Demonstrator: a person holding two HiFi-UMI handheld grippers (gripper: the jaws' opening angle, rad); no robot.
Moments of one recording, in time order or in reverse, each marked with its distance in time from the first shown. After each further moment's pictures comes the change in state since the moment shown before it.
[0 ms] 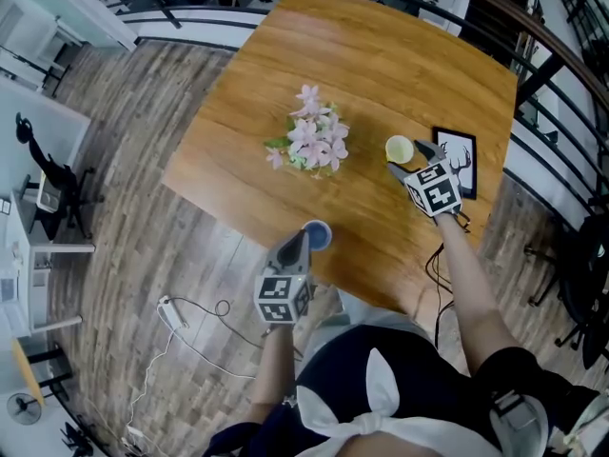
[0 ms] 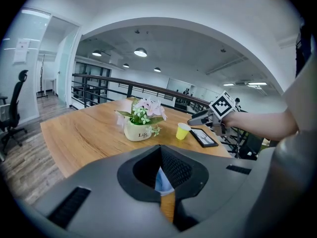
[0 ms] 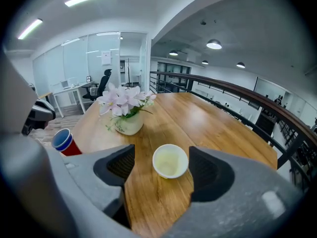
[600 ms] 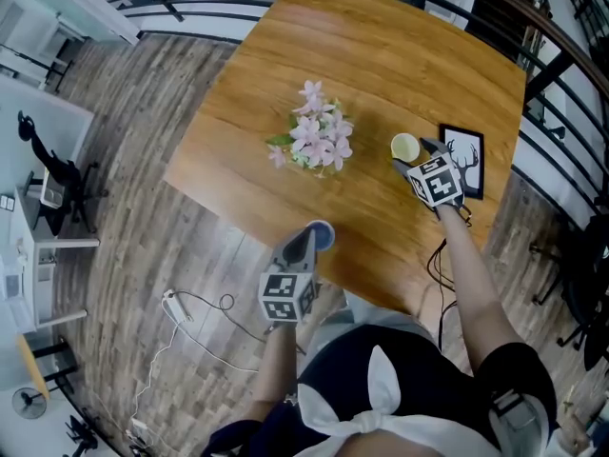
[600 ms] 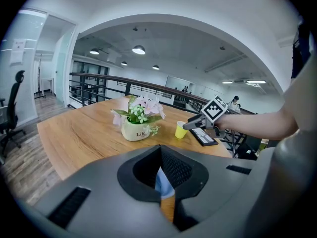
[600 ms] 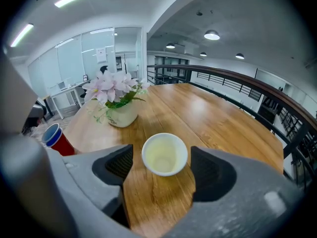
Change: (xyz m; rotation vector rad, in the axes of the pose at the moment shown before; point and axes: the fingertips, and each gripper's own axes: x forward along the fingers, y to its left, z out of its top) left arm 0.014 -0.005 0.002 0.020 0.012 -0.020; right arm 0.035 -0.015 -0.026 0.050 0.067 0.015
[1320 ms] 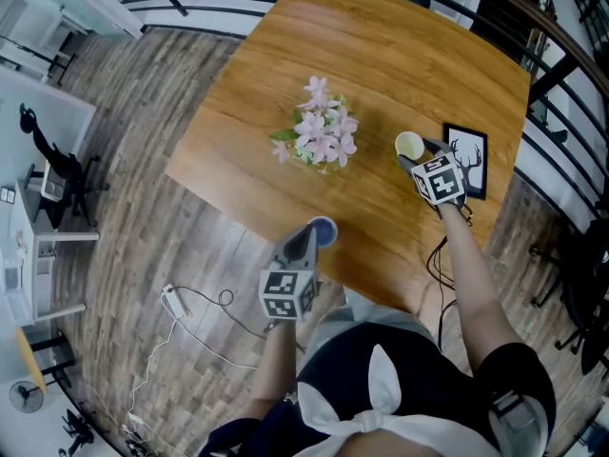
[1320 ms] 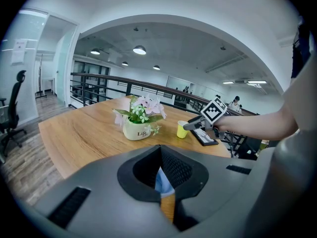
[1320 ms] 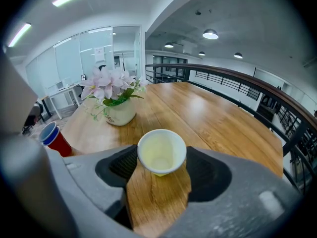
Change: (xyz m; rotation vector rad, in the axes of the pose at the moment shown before) left arm -0.004 0.004 -0.004 -0.005 0.005 0.010; right arm 0.005 -0.003 -0.006 0.009 0.010 -0.016
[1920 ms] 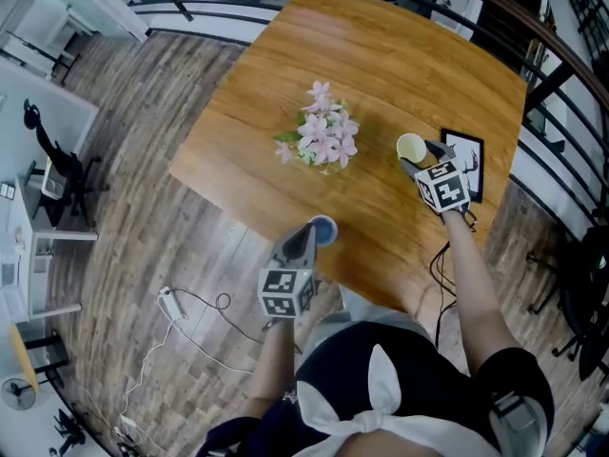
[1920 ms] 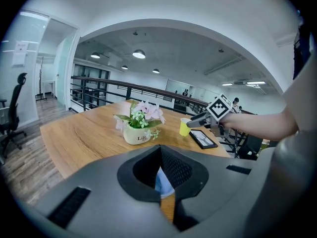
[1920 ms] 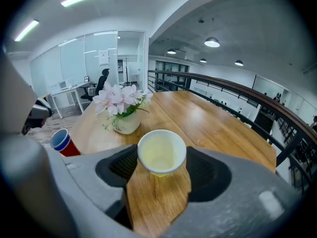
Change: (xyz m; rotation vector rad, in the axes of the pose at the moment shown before) left arm -0.013 -0.003 0.009 0.011 -0.034 0.005; right arm -0.040 0.009 0.024 -0.037 -0.059 -0.008
